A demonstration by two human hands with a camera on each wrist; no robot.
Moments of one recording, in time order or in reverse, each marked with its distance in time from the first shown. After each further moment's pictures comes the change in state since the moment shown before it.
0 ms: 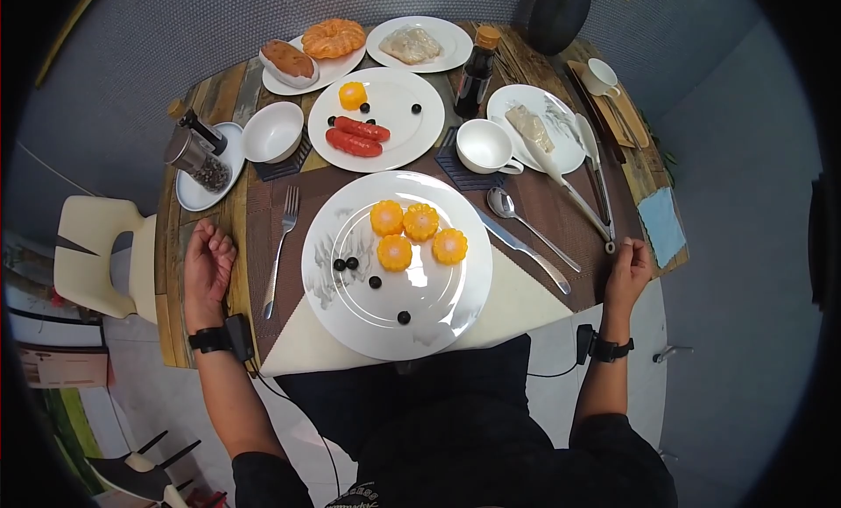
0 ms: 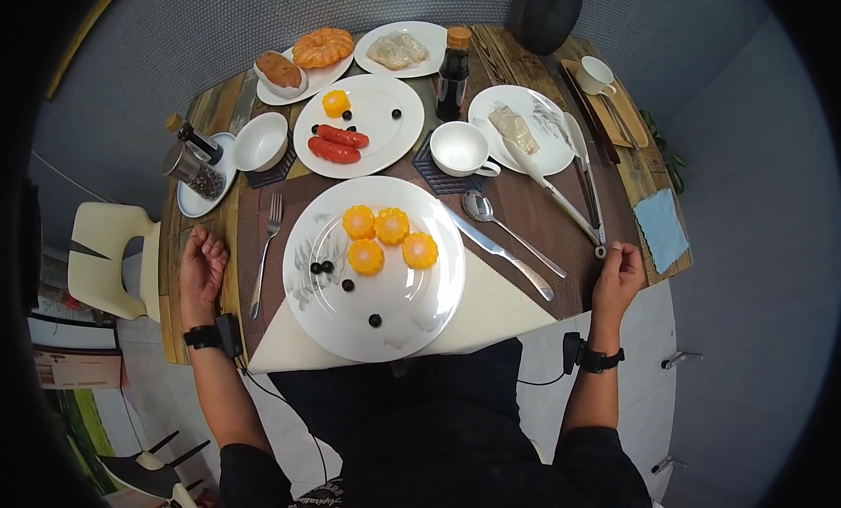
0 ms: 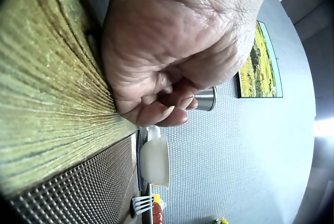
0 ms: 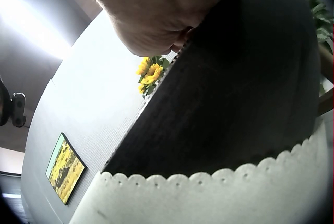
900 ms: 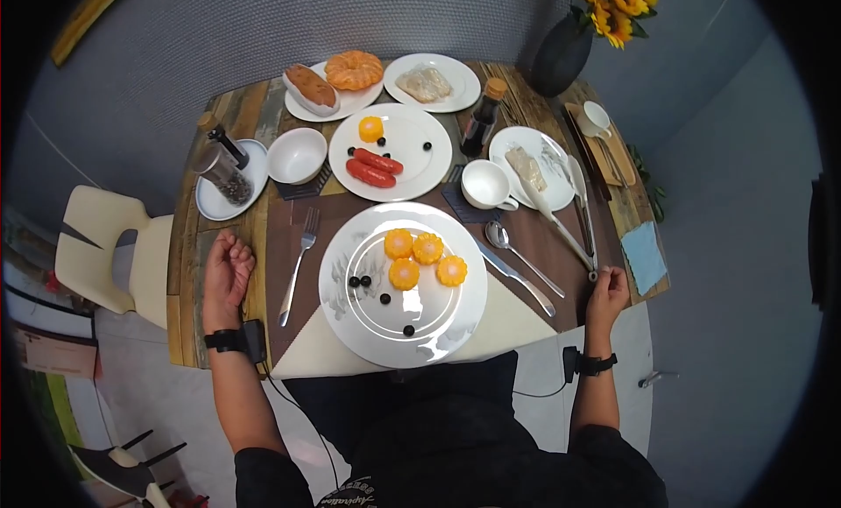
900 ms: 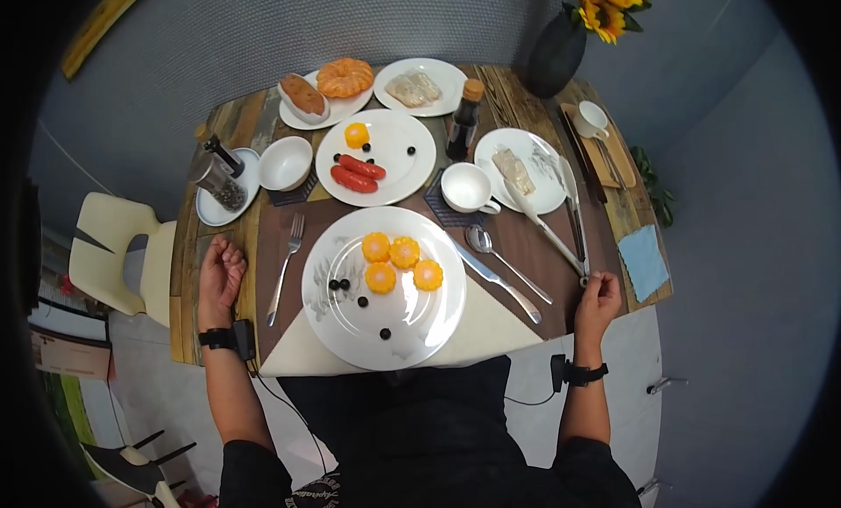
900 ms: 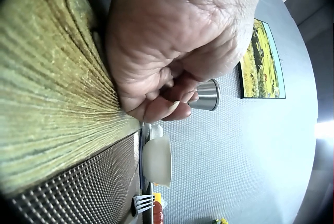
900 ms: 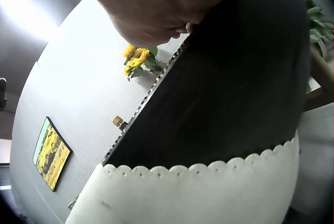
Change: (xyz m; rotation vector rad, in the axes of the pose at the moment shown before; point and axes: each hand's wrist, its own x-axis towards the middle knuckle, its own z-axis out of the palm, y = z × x) left_hand 0.000 0.000 0.004 -0.071 0.040 -0.008; right_hand -0.001 -0.014 0.008 -0.007 -0.023 -0.021
